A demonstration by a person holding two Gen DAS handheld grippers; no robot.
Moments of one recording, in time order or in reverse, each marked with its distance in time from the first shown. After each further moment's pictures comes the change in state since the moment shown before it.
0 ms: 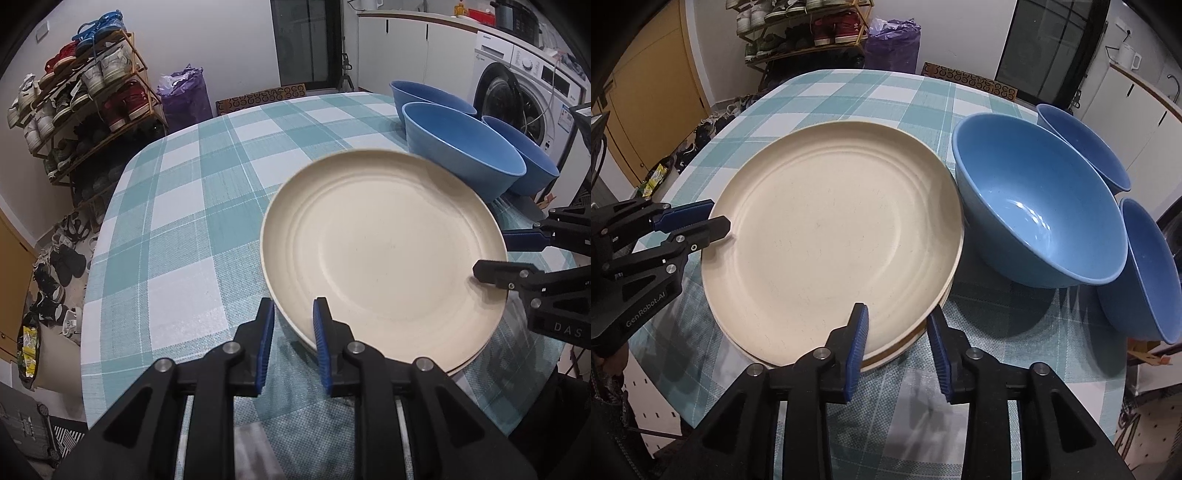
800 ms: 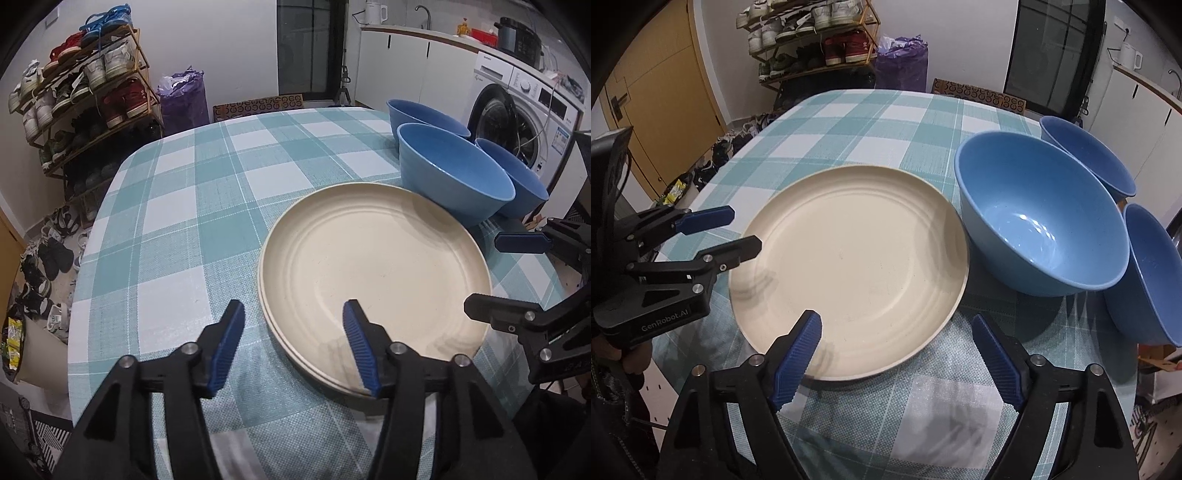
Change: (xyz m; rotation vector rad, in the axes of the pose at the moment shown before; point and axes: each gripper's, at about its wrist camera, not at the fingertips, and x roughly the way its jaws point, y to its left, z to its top) left arm -0.005 0.003 0.005 -0.063 -0.039 -0.058; right arm -0.020 -0.008 -0.005 0.015 -0.086 0.084
